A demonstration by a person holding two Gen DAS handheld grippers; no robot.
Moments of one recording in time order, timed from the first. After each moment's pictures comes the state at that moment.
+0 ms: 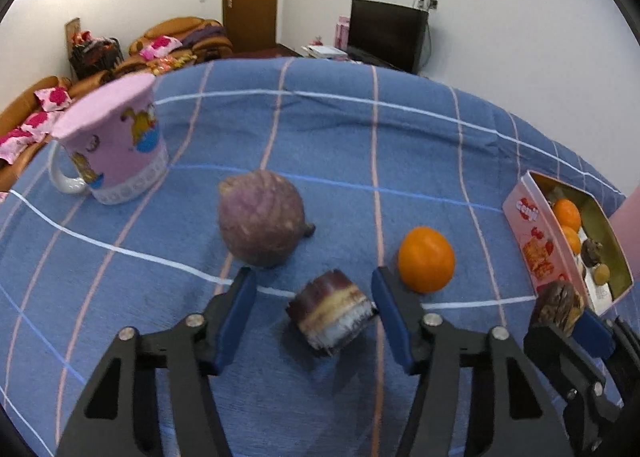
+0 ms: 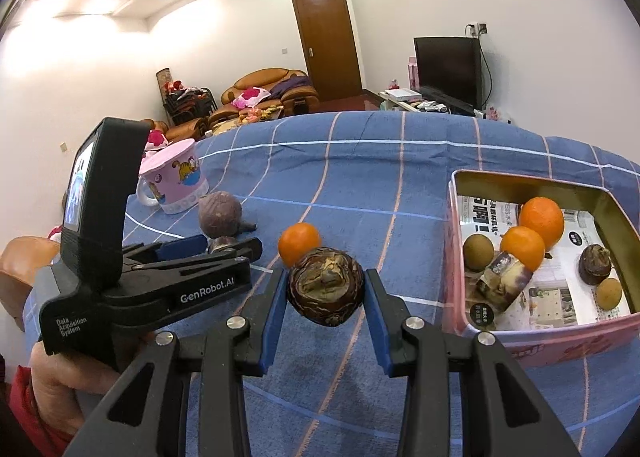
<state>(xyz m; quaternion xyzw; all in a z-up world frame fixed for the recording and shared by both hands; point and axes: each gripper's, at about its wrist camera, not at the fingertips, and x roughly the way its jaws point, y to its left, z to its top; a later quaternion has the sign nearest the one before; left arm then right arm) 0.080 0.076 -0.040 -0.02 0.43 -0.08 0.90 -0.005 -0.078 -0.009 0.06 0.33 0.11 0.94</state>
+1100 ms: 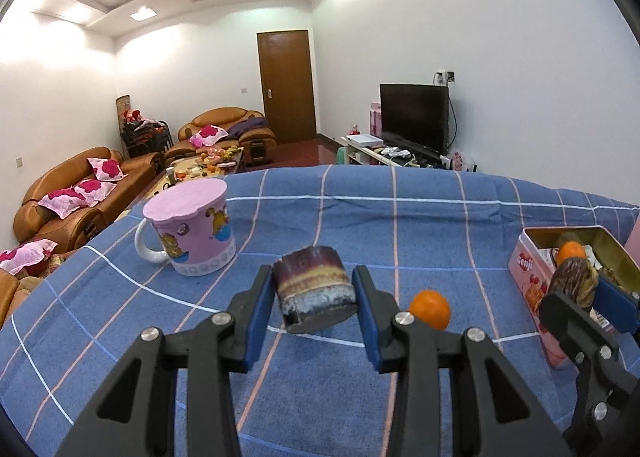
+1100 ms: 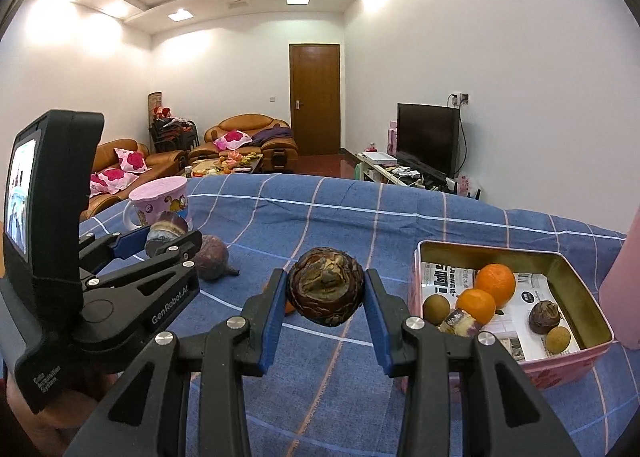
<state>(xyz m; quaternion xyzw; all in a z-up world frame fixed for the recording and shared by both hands) 0.023 0.076 0.000 0.03 0.24 0.02 0.97 -0.038 -0.065 0.010 -0.01 0.22 0.05 0.97</state>
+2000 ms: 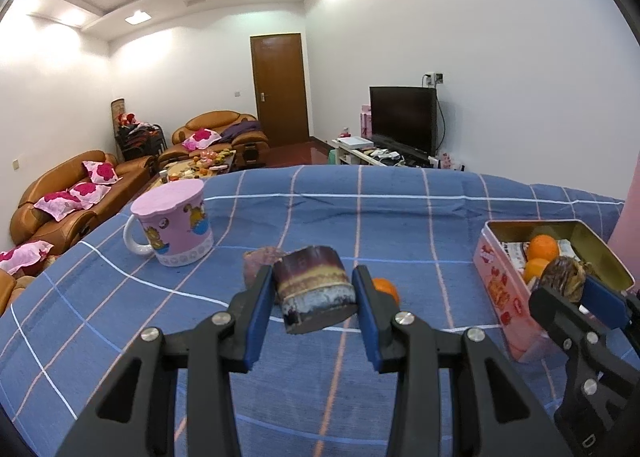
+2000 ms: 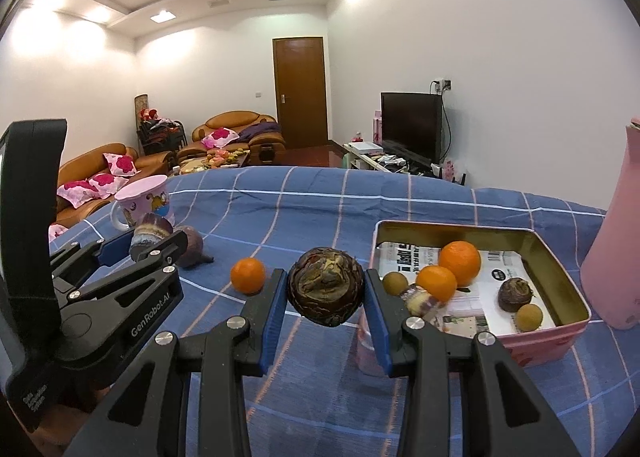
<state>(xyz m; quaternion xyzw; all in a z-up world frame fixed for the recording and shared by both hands) -0.003 0.039 0.003 0.03 0.24 0.00 0.97 -0.051 -0.102 0.009 0.01 0.24 0.03 0.97</state>
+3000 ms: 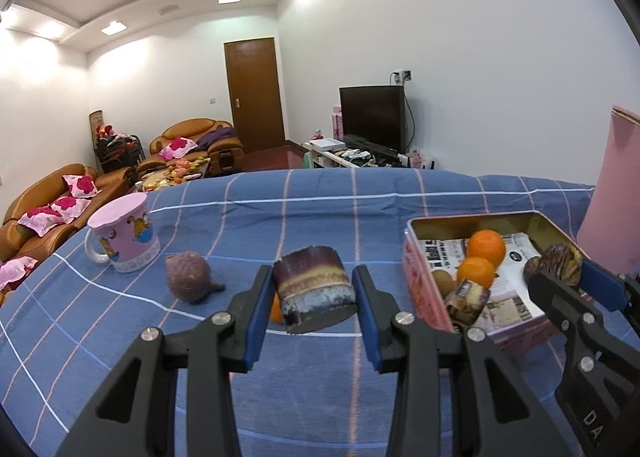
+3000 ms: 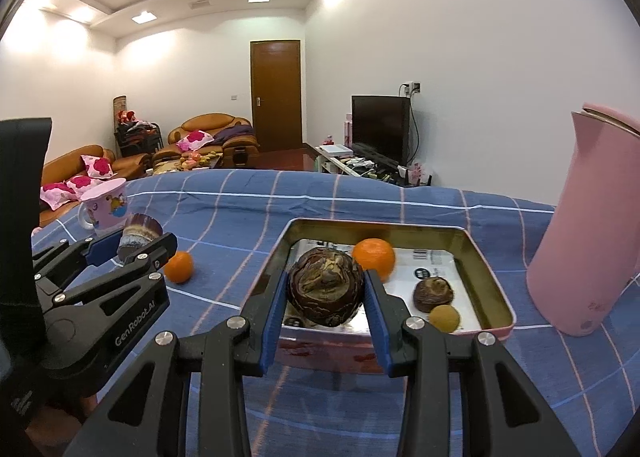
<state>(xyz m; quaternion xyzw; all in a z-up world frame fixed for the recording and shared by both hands) -0.015 -0.035 0.005 0.05 0.24 -0.04 0.97 -0.067 -0.173 0.012 0.00 0.23 -0.01 0.97</state>
